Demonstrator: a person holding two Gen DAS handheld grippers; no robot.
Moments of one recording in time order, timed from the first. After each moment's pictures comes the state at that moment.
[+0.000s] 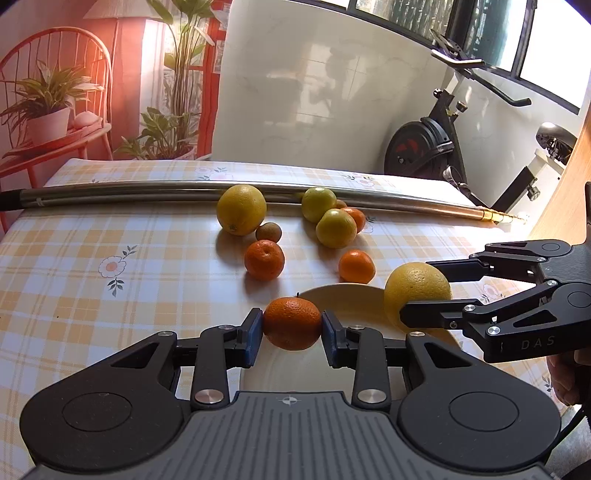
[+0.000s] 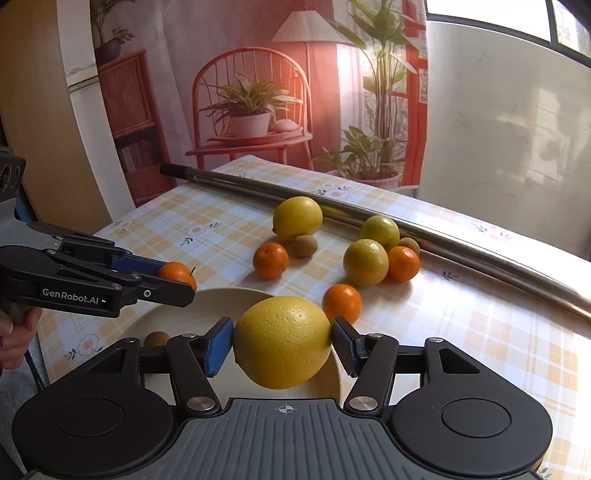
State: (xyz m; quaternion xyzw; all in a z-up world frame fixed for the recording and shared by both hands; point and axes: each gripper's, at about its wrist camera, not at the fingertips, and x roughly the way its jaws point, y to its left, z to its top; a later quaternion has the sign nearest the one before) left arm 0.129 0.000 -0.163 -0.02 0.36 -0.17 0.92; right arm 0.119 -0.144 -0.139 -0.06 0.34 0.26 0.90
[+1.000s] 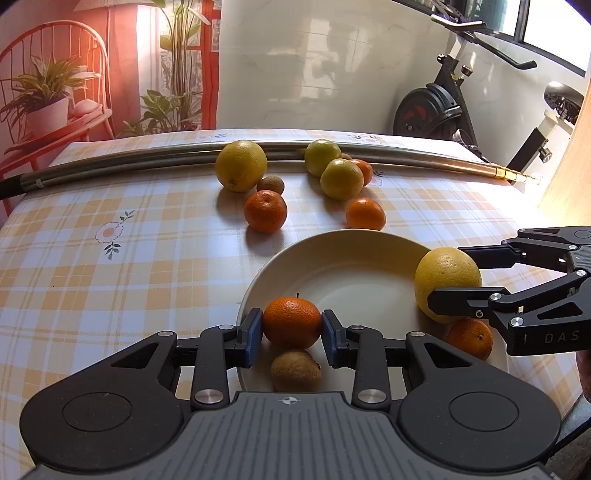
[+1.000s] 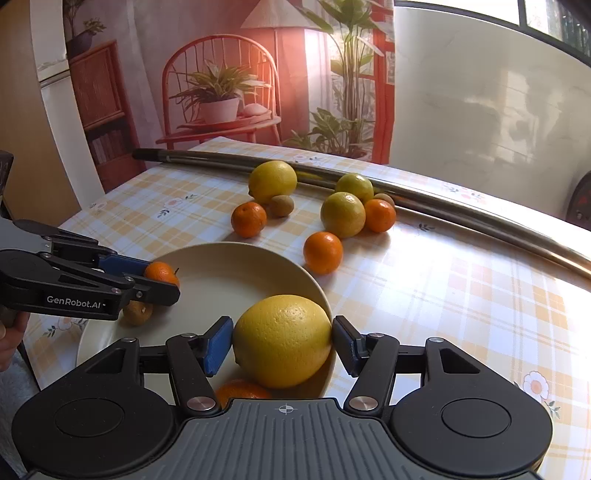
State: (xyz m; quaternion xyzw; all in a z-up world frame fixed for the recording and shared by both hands) left arm 0.116 -0.008 -0.184 0.02 0.39 -0.16 0.91; right arm 0.094 -0.144 -0.165 -0.05 0.36 0.20 0.91
